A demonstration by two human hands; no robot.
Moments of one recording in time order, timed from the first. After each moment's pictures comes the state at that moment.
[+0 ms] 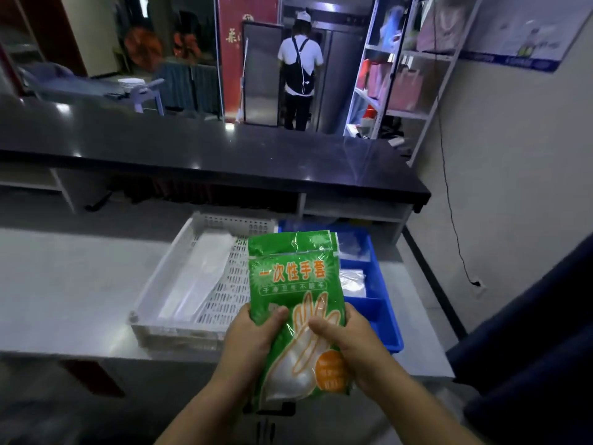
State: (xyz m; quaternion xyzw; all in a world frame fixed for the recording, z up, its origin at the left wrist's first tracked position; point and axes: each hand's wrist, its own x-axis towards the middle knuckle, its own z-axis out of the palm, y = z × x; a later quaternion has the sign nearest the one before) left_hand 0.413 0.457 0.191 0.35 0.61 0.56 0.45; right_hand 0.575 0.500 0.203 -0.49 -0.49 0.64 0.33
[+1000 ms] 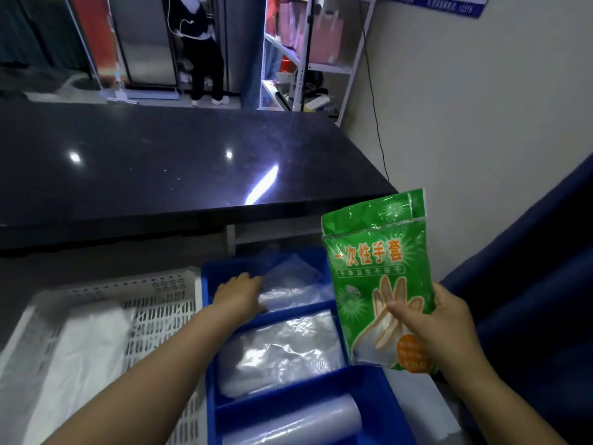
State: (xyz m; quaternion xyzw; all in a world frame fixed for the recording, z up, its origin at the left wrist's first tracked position) left_hand 0.410 0.815 0.117 0.77 0.61 -0.04 0.18; right_hand 0.675 0.683 0.223 -0.68 -0.48 0.31 0.47
